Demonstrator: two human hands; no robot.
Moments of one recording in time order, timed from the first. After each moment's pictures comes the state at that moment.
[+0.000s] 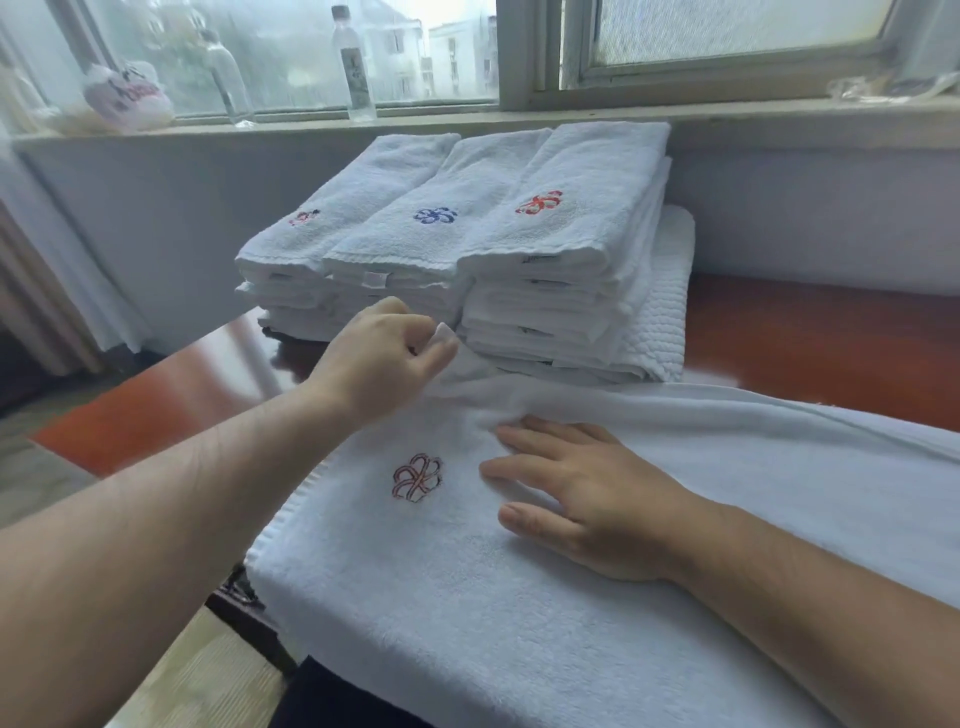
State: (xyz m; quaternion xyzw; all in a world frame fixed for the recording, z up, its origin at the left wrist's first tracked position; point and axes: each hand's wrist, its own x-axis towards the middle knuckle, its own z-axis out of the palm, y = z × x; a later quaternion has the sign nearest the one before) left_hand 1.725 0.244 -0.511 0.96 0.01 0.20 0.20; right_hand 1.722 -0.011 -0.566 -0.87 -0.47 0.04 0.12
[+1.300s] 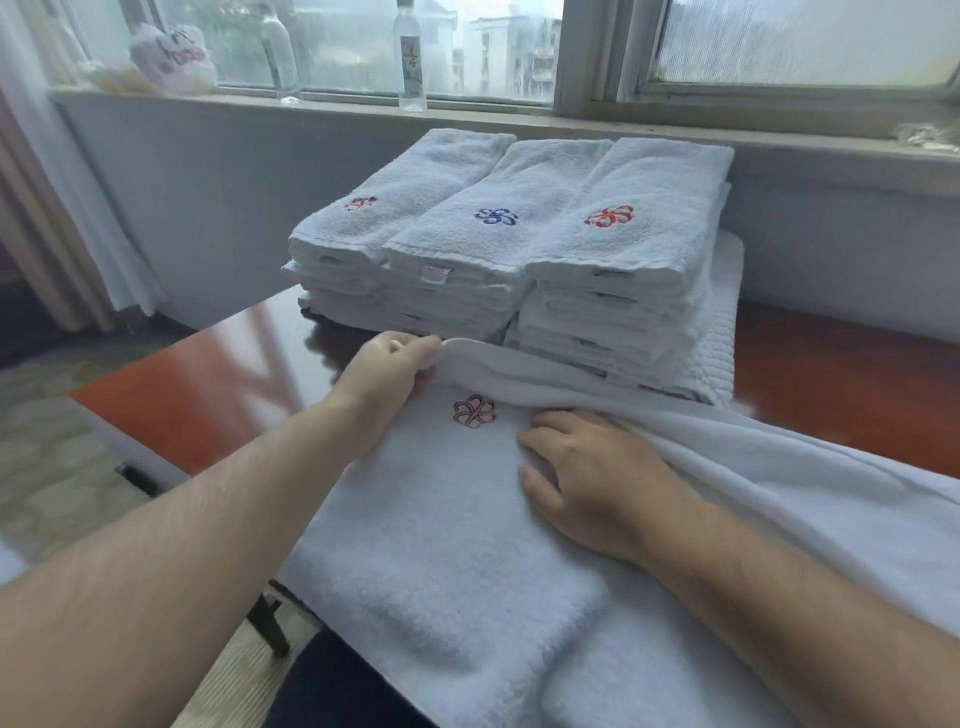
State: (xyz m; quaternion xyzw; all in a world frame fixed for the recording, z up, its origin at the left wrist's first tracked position) left_hand 1.723 0.284 -0.550 0.71 0.19 0.14 0.66; right_hand 1.725 0.042 -0.560 -0.91 -0.40 -0.07 0.07
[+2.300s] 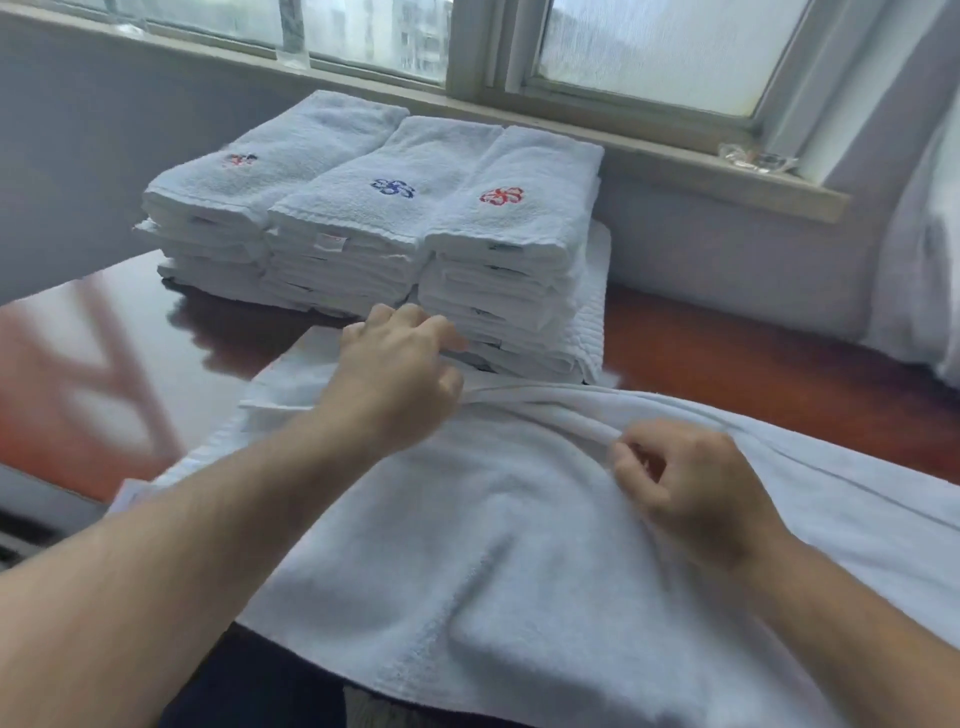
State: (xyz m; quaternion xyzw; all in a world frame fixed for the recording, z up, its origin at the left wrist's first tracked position) left_hand 1.695 0.186 -0.525 0.96 -0.01 0.19 0.20; right_hand 1.676 -0.090 -0.541 -0.94 -0.21 -0.18 0.20
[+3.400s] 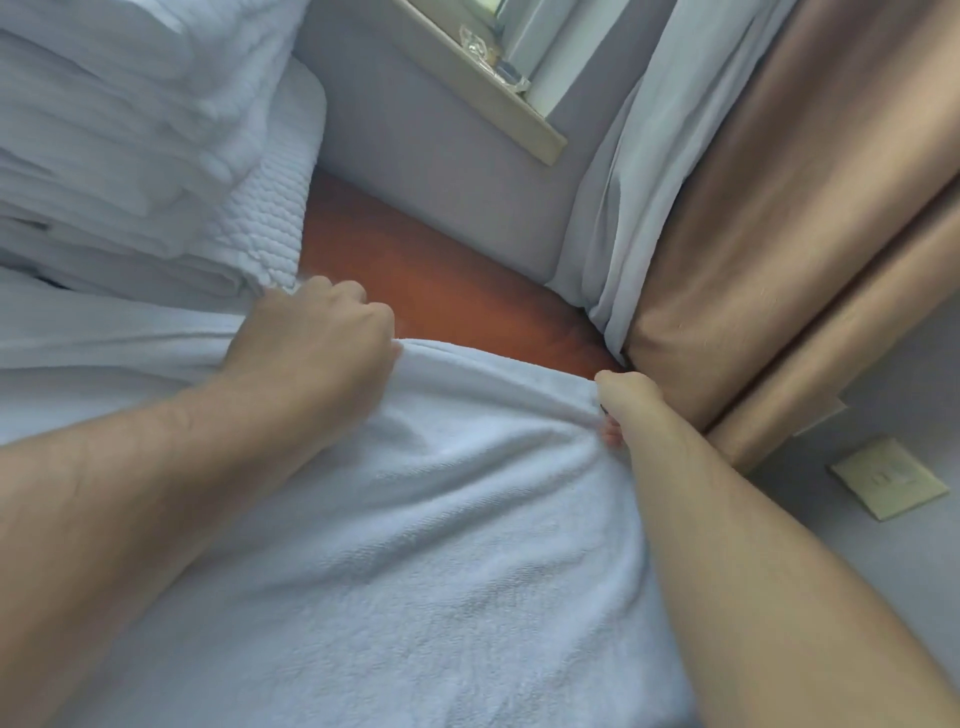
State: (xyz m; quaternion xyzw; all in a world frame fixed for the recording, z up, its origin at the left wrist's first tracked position) left_hand 1.777 -0.009 -0.558 0.95 -0.20 0.16 0.19; right_hand 1.771 -0.342 -0.517 -0.82 0.49 -0.12 0.27
